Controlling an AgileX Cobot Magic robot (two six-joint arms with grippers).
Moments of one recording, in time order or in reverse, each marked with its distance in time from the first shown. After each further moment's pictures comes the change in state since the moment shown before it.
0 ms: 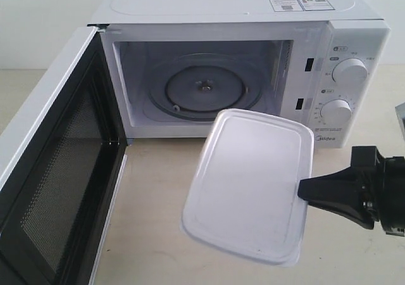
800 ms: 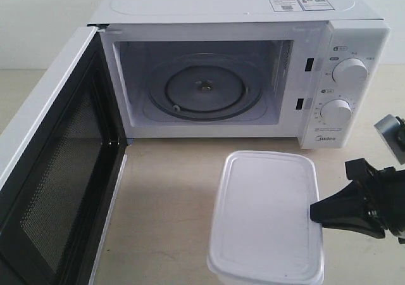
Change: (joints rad) left arm 0.000 0.000 0.000 0.000 0.000 0.000; right arm -0.087 0.242 -0.137 -0.298 -0.007 0.091
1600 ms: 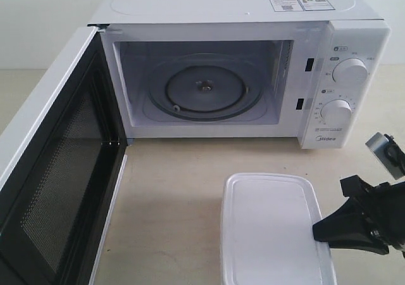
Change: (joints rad) left arm 0.000 0.000 0.000 0.000 0.000 0.000; right arm 0.000 0.103 -0.023 -0.092 -0.036 0.033
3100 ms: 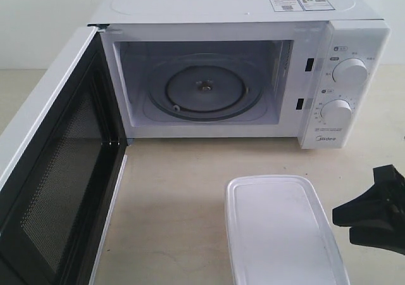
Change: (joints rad) left arm 0.000 0.000 0.000 0.000 0.000 0.000; right arm -0.160 -0.112 0.050 -0.022 0.057 0.032
